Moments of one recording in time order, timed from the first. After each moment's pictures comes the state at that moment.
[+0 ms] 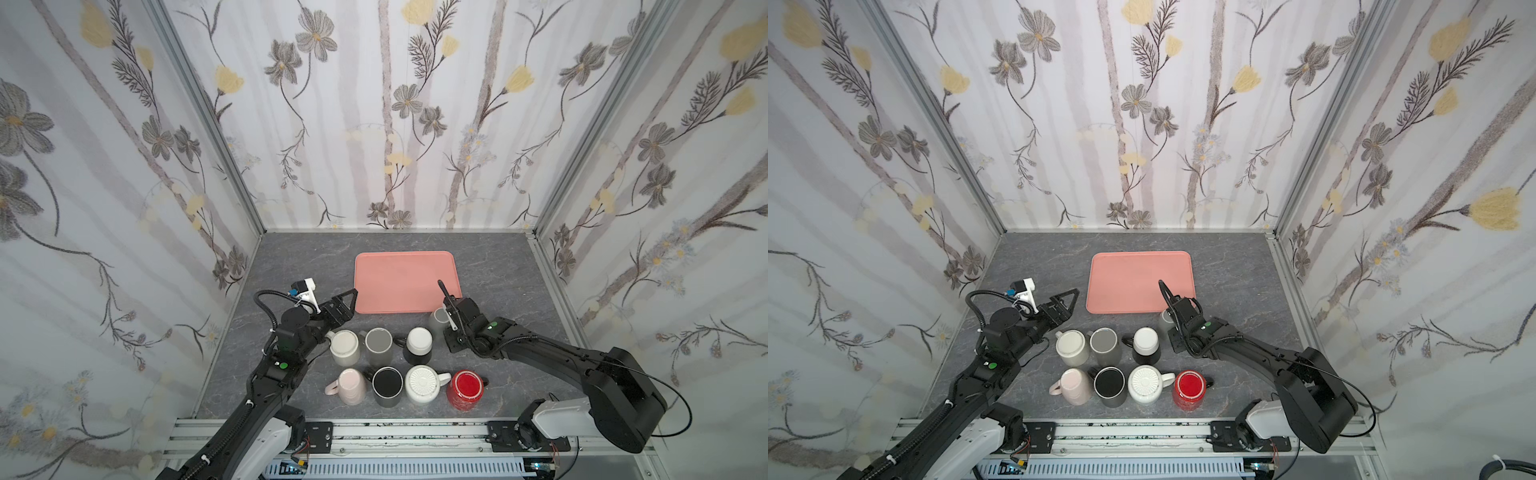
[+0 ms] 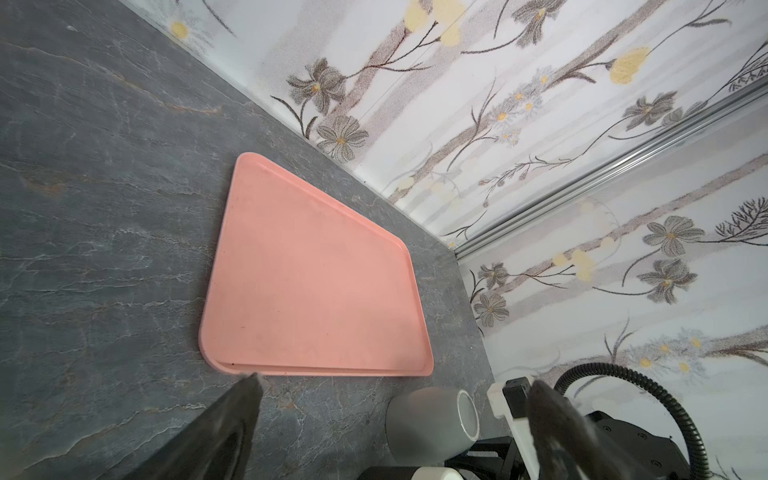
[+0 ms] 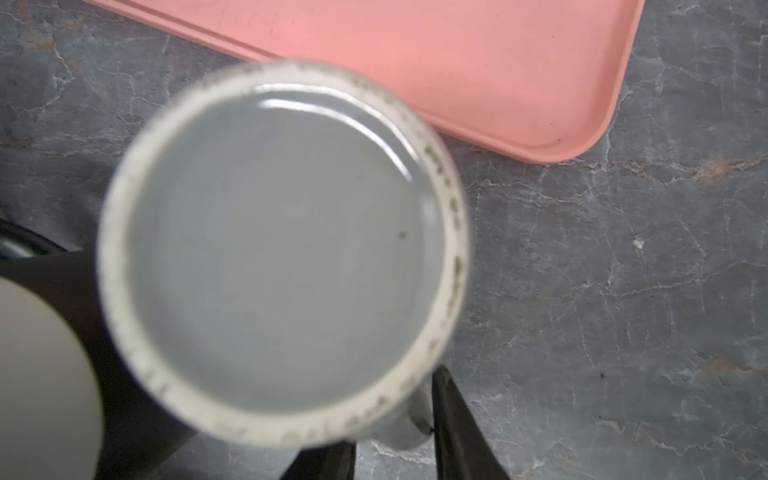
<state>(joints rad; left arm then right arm) -0.33 0.77 0.39 0.22 0.19 -0.88 0.69 1.36 0.72 -0.42 0.17 0.26</state>
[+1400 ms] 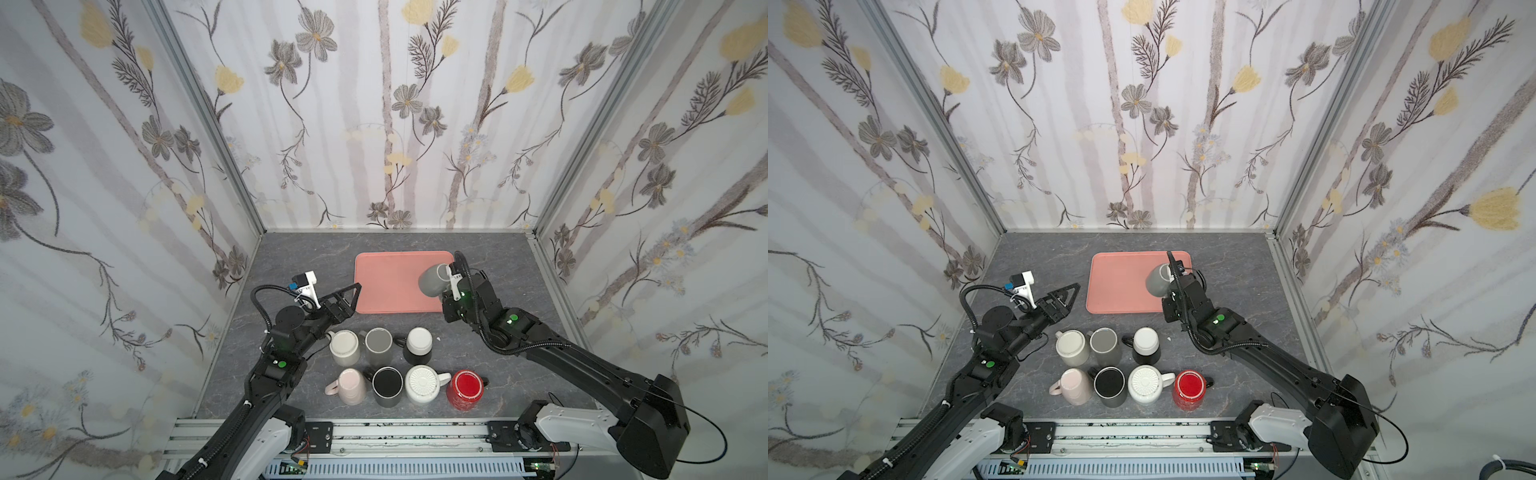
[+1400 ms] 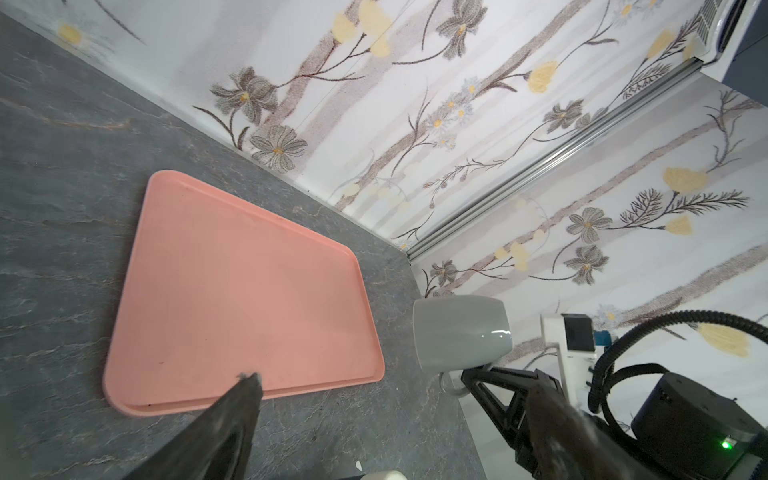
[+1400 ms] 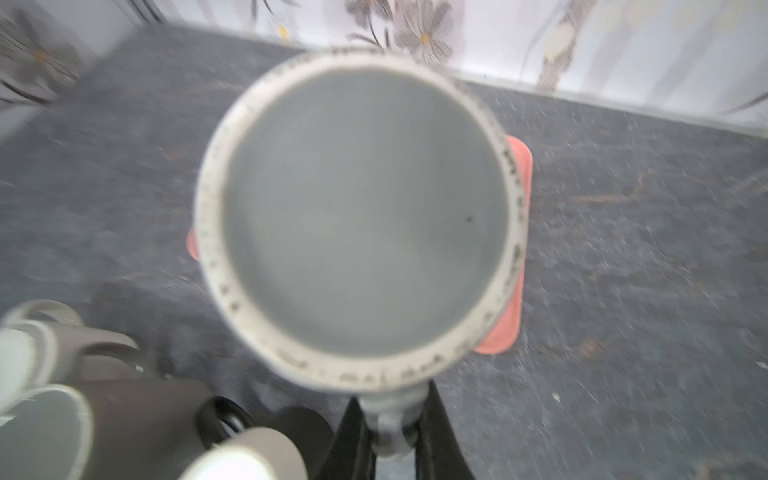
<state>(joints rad) -0.33 0.78 0.42 0.33 0.31 -0.90 0.72 1.21 0.93 -0.27 0.22 0.28</state>
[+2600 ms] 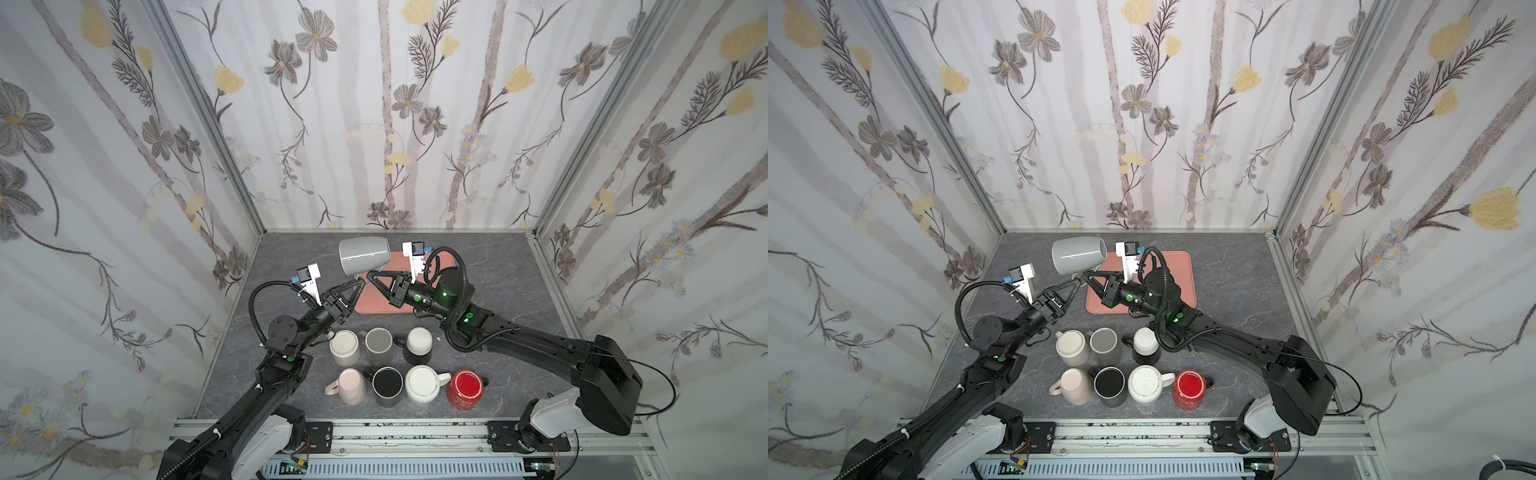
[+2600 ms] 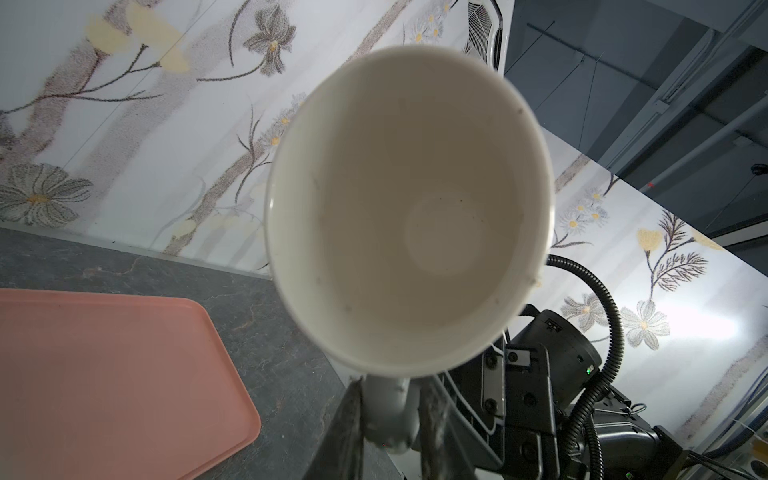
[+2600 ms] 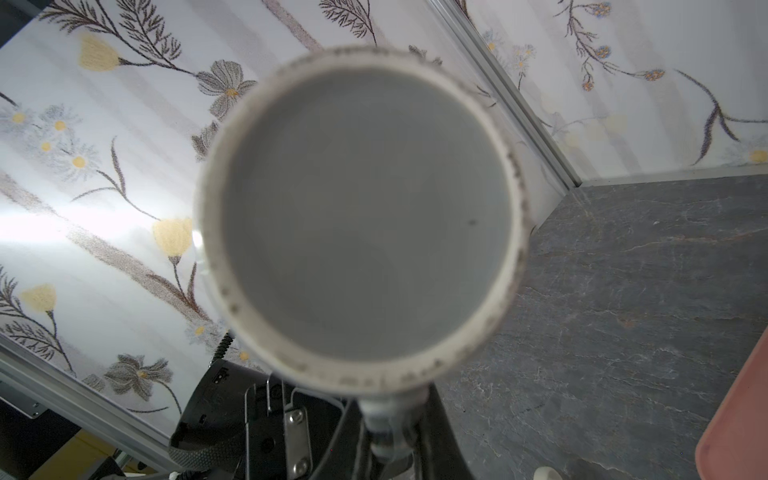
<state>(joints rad) -0.34 0.89 0.37 0.91 0.51 -1.04 0.90 1.49 1.01 0.62 -0.29 0.82</state>
